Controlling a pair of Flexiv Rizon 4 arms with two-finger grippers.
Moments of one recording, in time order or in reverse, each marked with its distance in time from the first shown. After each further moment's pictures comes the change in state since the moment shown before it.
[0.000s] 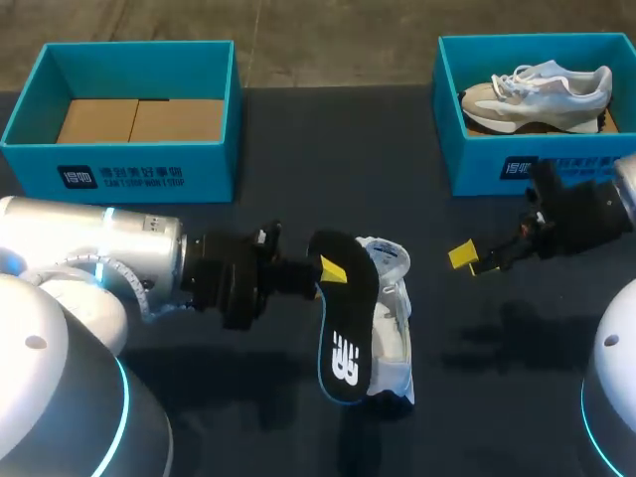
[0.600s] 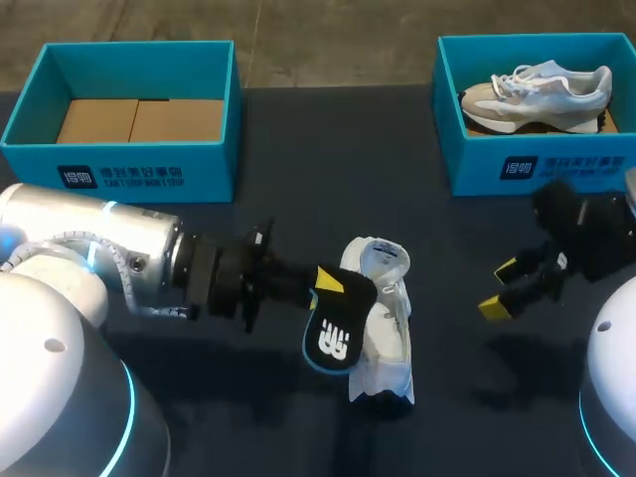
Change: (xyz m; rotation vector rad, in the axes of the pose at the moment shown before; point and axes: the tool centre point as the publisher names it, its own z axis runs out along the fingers) left arm 0.002 -0.026 -0.007 0.174 0.010 -0.334; right arm -0.015 -0.047 -0.021 0.166 -0.246 -0.496
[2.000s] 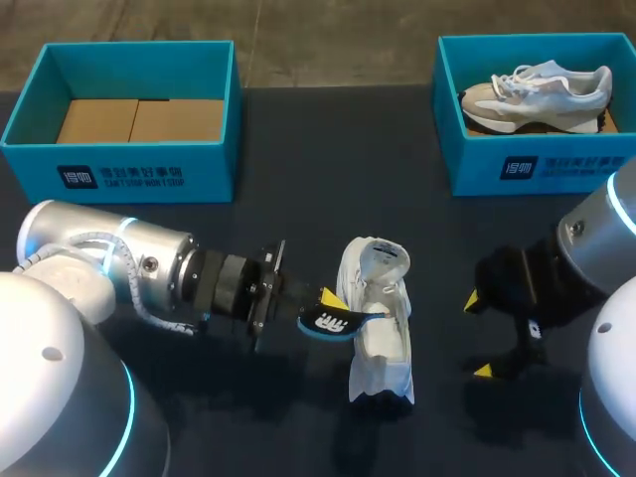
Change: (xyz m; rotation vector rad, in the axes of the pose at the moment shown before) left arm 0.024 -0.012 0.016 0.170 0.007 -0.342; right arm 0.020 -0.030 0.044 0.251 -0.096 -0.584
